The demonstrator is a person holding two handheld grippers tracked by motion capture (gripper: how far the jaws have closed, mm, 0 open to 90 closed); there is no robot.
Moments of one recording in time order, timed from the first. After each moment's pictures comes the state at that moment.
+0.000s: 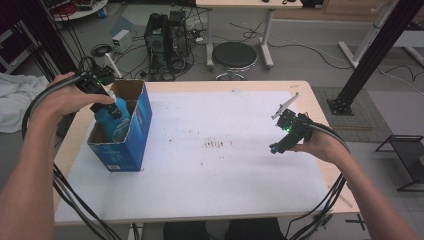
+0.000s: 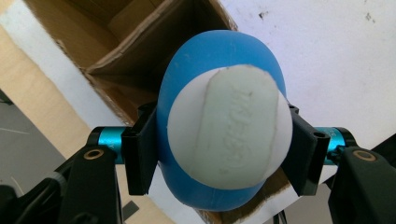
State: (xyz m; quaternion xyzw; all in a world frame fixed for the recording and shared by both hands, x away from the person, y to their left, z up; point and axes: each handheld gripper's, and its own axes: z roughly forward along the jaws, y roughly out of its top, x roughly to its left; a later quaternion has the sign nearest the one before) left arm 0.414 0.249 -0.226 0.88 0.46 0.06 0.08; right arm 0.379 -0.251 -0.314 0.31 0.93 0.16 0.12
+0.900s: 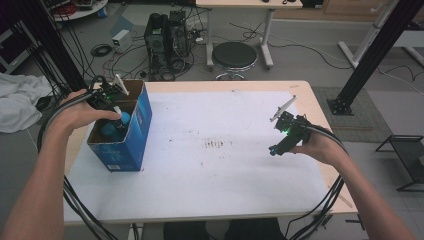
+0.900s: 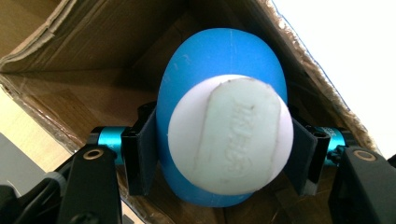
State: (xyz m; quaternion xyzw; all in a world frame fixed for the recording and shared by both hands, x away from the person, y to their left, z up) left arm 0.422 0.254 -0.268 0.91 0.41 0.04 0.03; right arm 0.379 -0.250 -0.321 0.31 0.93 0.15 0.12
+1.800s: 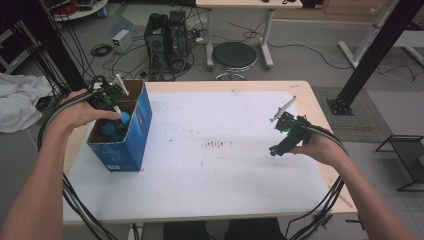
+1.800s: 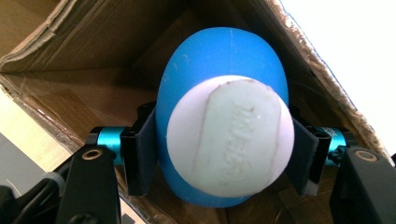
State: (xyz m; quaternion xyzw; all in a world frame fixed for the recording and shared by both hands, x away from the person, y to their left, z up) left arm 0.423 0.251 -0.269 0.91 0.41 0.03 0.03; right arm 0.377 -0.250 -0.321 0.32 0.93 0.14 0.12
